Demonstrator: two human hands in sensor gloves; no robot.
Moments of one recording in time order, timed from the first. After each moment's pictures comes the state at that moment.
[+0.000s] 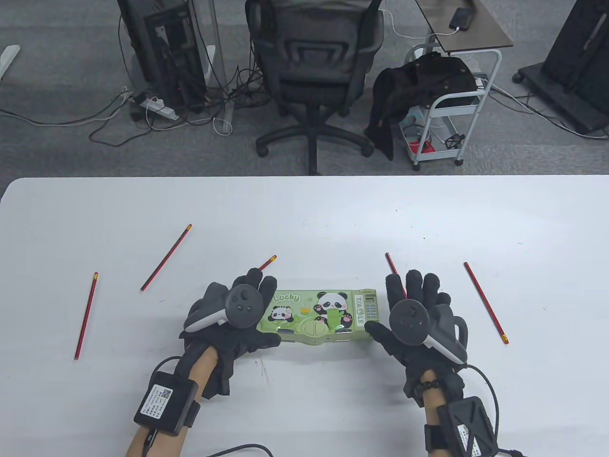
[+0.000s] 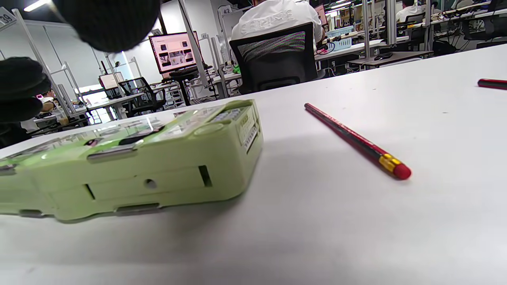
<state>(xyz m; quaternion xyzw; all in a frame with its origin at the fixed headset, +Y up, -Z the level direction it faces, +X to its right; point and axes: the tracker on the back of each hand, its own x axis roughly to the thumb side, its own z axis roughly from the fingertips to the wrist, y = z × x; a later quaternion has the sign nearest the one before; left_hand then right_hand) -0.152 -0.707 -0.327 -0.23 -0.24 0.09 0.94 0.167 -0.693 -0.290 0.09 0.03 0.99 0.14</state>
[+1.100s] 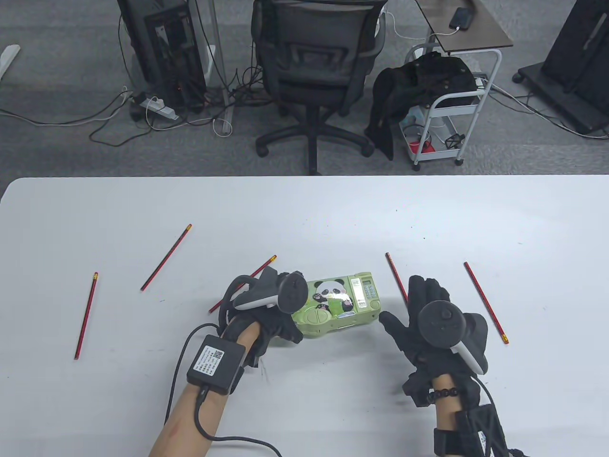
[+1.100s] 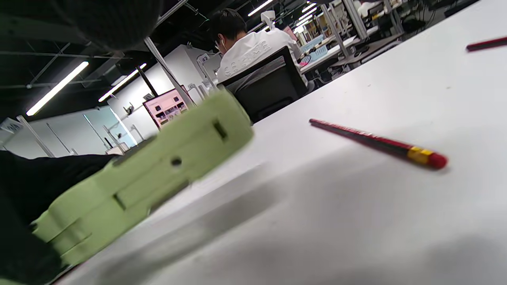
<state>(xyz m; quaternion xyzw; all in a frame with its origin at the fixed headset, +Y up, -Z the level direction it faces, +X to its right) -0.112 -0.708 -0.359 -0.15 -0.25 0.07 0.95 0.192 -0.694 -0.284 0.06 -0.01 0.95 0.31</state>
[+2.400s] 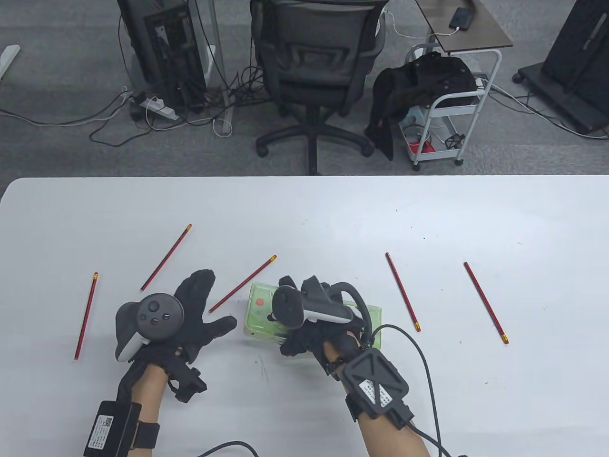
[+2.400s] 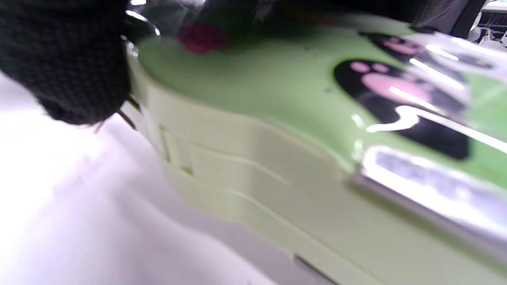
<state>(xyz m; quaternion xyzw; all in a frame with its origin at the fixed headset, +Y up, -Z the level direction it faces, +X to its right) -0.245 -0.691 -0.298 -0.07 -0.19 0.27 0.94 -0.018 -0.696 -0.322 0.27 0.18 0.95 -0.04</state>
